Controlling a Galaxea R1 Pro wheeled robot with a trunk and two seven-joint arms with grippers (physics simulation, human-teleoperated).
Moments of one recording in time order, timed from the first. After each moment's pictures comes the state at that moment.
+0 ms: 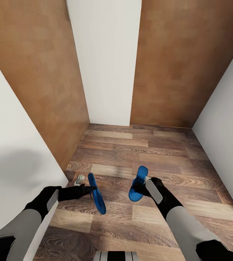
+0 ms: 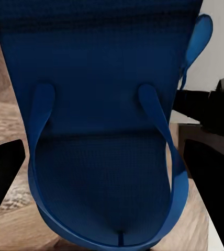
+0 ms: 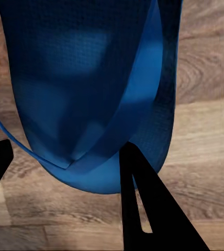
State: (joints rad) left arm -0.80 0.11 0.11 -0.41 0.14 0.66 -0.98; right arm -0.79 0.09 0.17 -0.62 -0.67 0.65 -0.39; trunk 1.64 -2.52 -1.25
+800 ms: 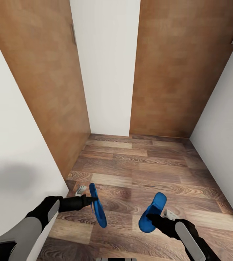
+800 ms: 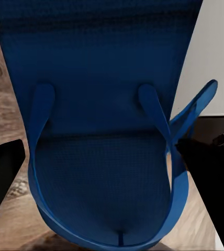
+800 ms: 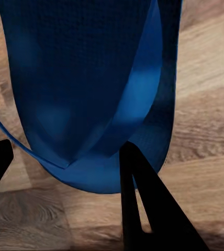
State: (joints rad) left arm -0.76 0.10 0.10 -0.32 0.12 0.59 -0.98; right arm -0.29 -0.13 0.17 -1.09 -0.97 0.62 -0.31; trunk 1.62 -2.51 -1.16
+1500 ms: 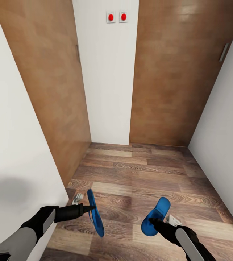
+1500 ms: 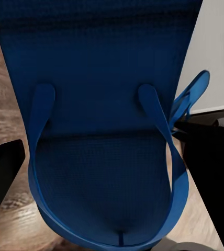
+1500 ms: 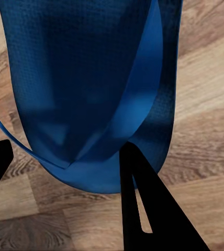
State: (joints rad) left arm -0.69 0.12 0.09 -0.32 0.11 0.48 -1.05; right arm -0.29 -0.13 0.17 -0.98 -0.97 0.50 -0.26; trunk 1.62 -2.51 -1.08
